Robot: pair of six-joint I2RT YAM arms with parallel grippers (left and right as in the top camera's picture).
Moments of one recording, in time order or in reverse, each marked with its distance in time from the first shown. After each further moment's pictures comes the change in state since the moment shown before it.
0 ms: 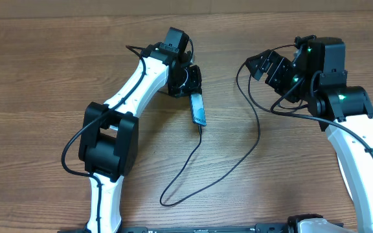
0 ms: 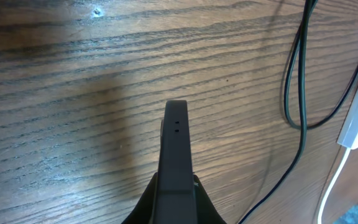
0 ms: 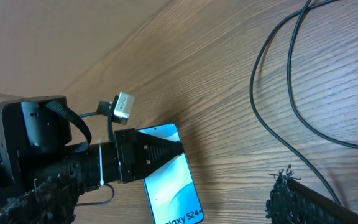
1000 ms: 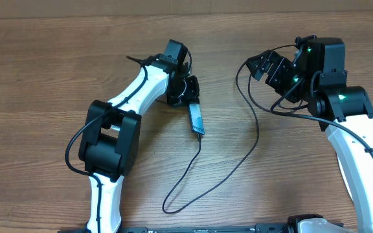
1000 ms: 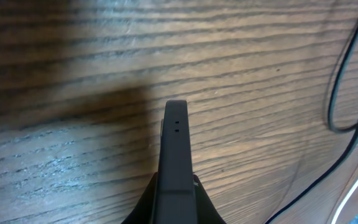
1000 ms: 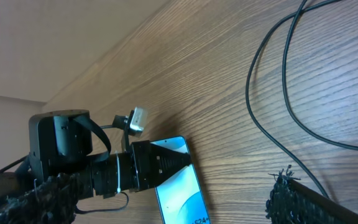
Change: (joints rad) left arm 0.000 0.000 -0.139 0.095 0.000 -0.030; right arm 0.000 0.000 0.000 -0.003 0.015 -0.004
